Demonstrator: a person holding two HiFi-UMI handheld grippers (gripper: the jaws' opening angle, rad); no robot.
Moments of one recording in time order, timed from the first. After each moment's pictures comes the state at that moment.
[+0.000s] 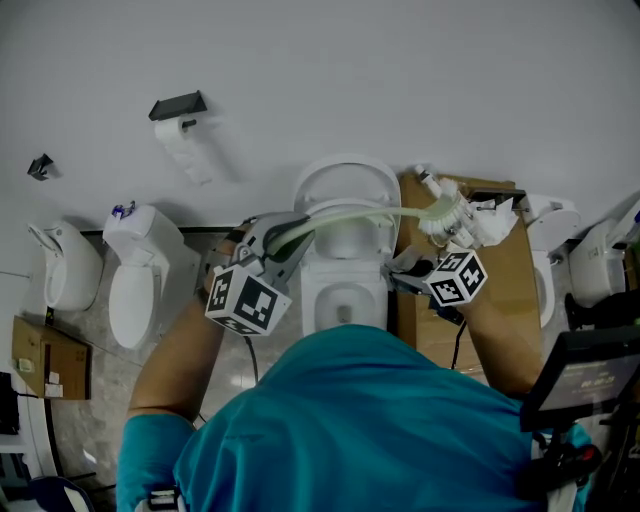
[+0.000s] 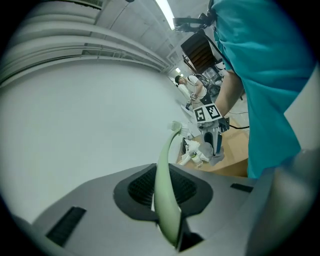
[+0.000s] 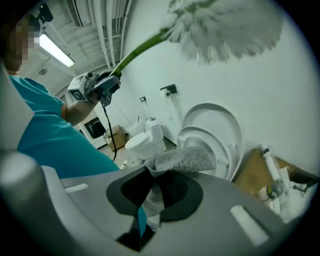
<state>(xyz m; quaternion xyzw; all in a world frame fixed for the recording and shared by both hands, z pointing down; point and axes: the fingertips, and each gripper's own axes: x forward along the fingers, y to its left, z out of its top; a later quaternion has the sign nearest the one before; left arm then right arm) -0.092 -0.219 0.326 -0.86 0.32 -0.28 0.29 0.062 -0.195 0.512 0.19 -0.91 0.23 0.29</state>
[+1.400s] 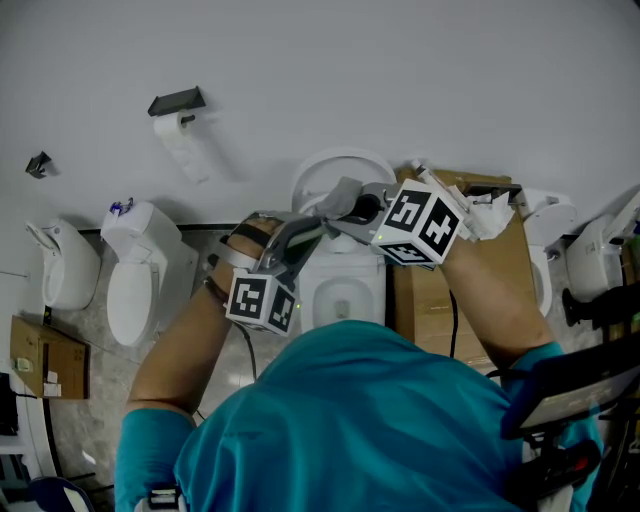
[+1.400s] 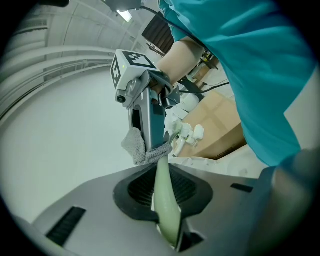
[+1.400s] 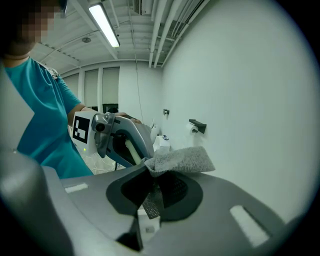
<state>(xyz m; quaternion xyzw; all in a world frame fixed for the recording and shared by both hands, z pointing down) -0.064 -0.220 0.358 -0.78 0.26 -0.38 0.43 -0.064 -0.227 0.336 0.11 -0.95 -0.01 0.29</state>
